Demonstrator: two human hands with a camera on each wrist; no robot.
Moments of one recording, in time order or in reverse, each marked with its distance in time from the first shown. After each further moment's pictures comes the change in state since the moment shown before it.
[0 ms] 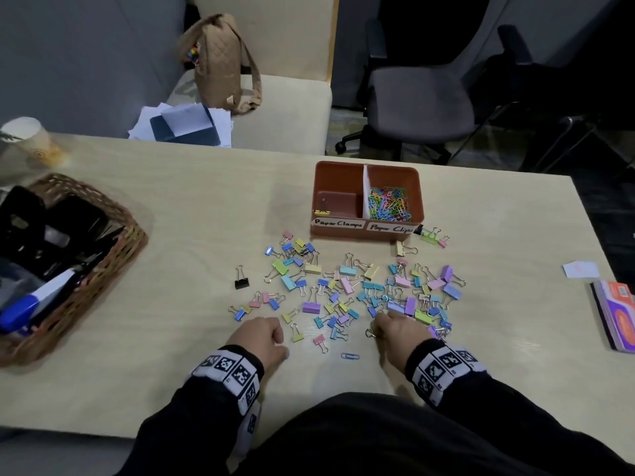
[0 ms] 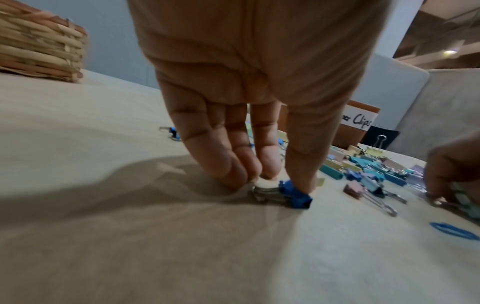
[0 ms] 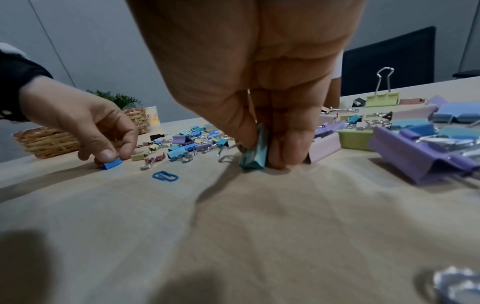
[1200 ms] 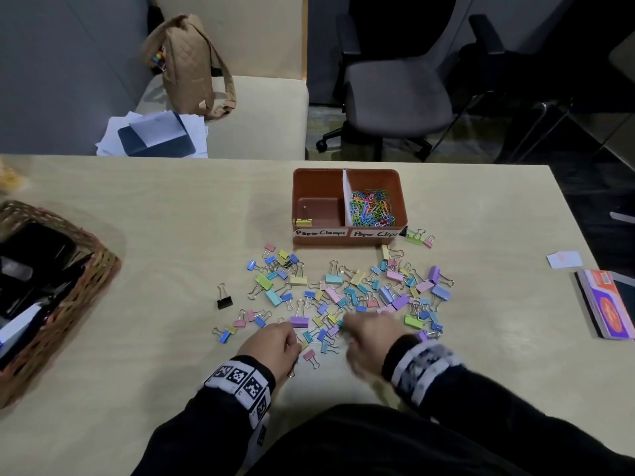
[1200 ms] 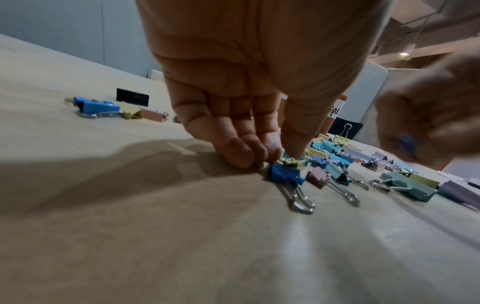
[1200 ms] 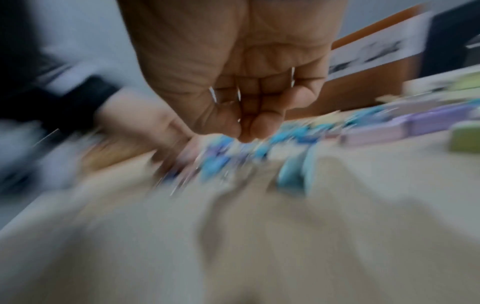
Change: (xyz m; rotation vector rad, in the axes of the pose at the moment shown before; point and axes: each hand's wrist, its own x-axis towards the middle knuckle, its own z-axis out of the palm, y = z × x) left_hand 0.015 0.035 0.006 0.055 0.064 0.218; right_hand 0.006 -0.027 -0.023 0.058 0.074 -0.179
